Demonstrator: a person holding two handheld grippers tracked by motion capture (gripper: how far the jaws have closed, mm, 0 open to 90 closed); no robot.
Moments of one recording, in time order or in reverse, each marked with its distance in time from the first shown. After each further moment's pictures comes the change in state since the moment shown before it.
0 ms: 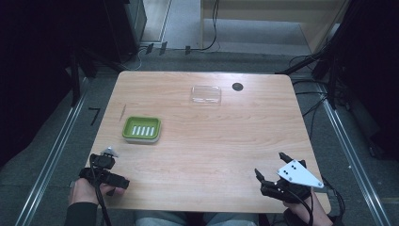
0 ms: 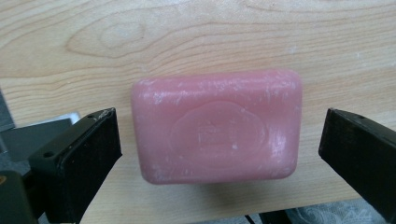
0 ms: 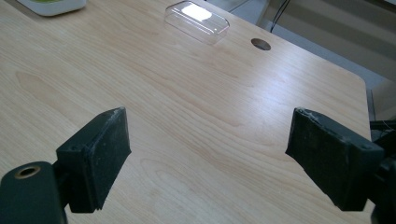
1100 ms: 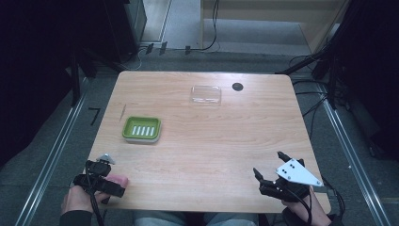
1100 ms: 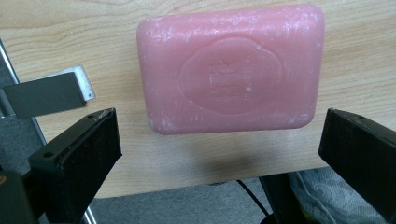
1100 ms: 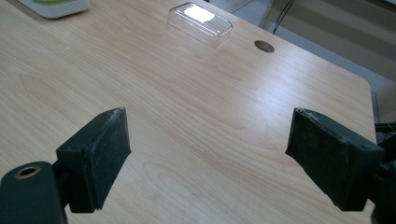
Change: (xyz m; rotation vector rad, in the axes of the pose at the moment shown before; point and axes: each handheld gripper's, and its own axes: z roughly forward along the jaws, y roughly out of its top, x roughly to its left) left arm 0.001 -0.020 -0.004 0.046 0.027 0.013; right arm 0.001 0.002 0.003 -0.002 0.013 0.002
